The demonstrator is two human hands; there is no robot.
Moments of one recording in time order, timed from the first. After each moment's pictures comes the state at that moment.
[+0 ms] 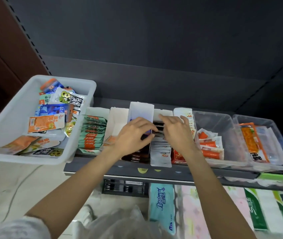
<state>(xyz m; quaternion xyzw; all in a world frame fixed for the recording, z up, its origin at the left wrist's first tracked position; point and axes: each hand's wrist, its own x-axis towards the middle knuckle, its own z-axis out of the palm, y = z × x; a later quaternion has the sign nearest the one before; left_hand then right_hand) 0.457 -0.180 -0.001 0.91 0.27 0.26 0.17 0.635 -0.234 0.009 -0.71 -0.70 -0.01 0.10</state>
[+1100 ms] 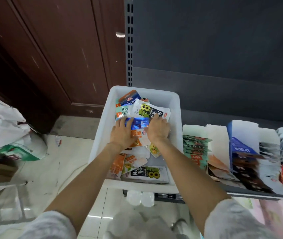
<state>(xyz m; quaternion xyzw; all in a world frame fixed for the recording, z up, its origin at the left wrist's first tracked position) 0.144 0.022 -0.080 0.82 0.55 0.00 0.15 0.283 0.001 -0.063 -0.84 -0.54 0.09 0.04</state>
